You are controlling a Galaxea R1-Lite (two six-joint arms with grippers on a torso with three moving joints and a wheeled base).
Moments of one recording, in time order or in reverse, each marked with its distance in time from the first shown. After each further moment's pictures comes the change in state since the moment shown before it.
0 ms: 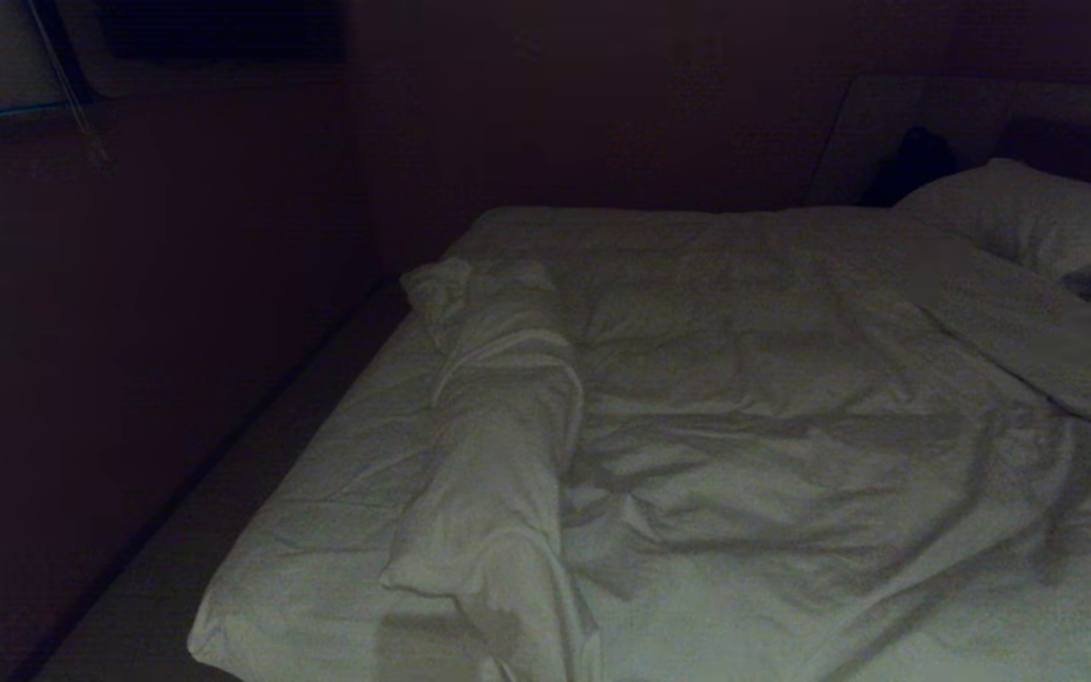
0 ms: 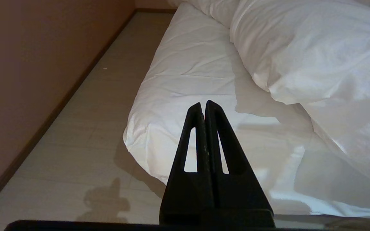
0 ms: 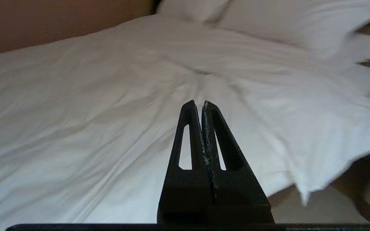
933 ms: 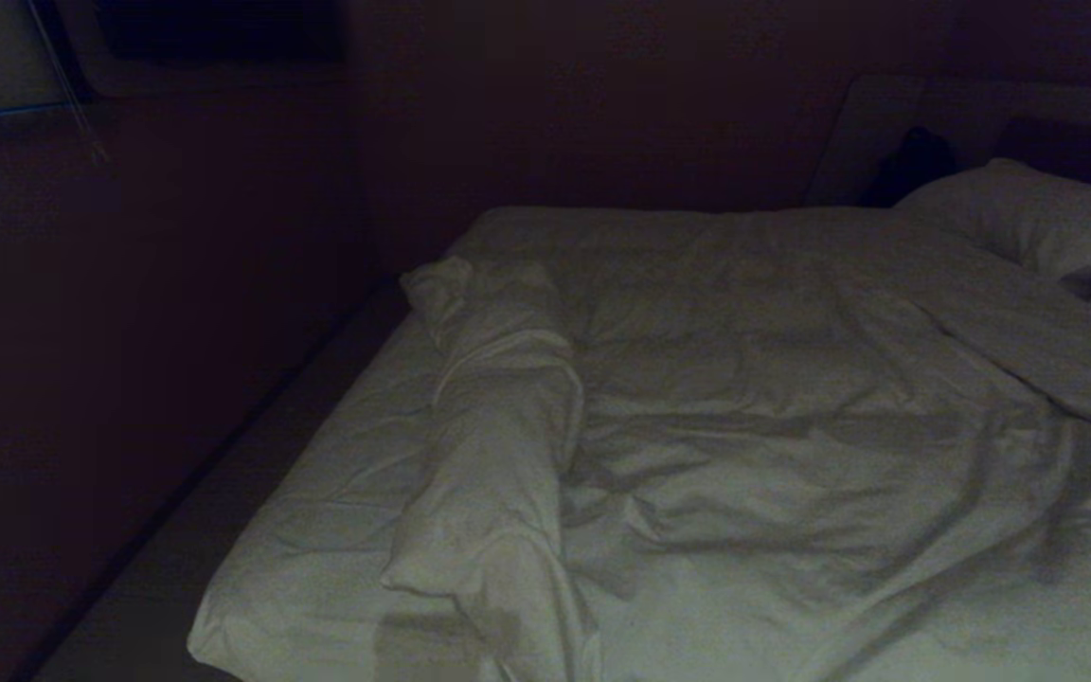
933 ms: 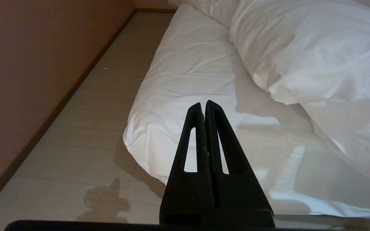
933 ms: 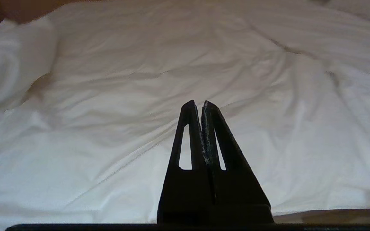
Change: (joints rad) left arm 0.000 0.000 0.000 -0.001 0.000 0.000; right arm 0.002 -0.130 0.151 0.058 0.404 -0.009
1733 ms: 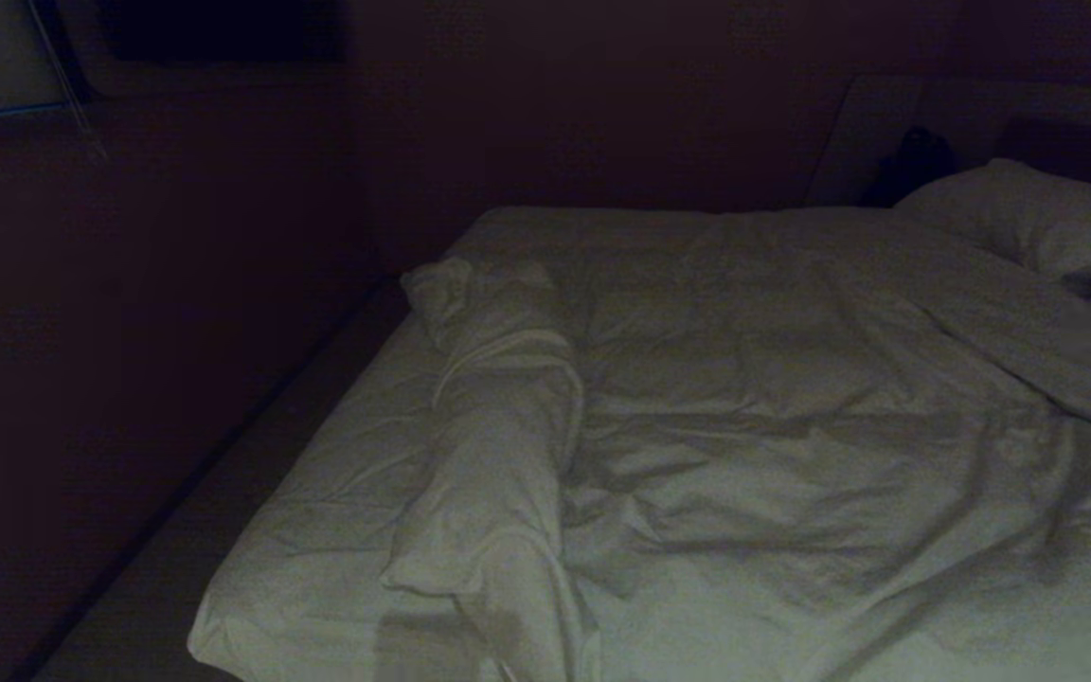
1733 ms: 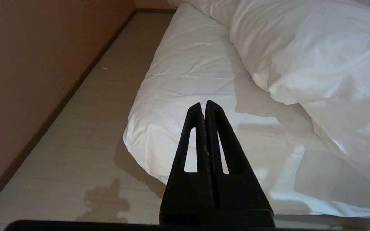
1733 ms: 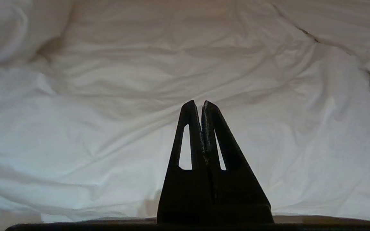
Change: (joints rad) left arm 0.000 0.000 0.000 0.000 0.000 0.000; right arm 0.000 0.000 0.163 -0.105 0.103 -0.066
